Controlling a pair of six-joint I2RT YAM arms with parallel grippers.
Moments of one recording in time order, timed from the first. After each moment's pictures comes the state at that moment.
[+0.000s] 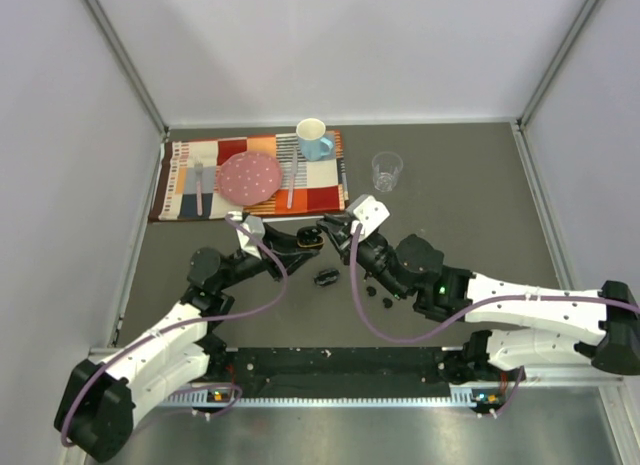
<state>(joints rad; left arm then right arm) -0.50 0.81 0.28 0.81 0.69 -0.35 1.27 1.10 0.86 0.38 0.49 -0.13</state>
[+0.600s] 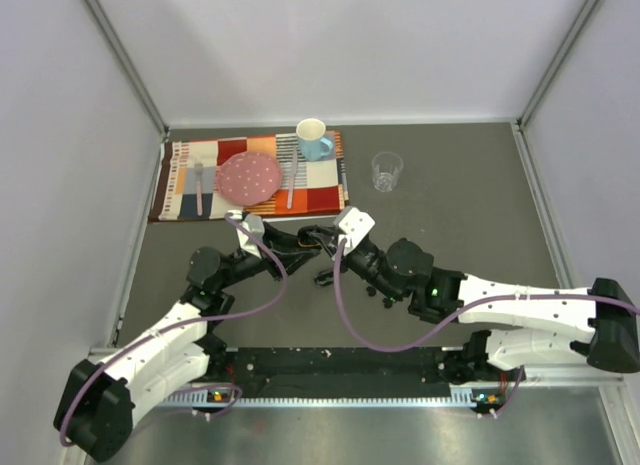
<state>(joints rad) -0.51 0.81 0.30 0.81 0.69 -0.37 1.27 1.14 0.82 0.40 0.39 -0.19</state>
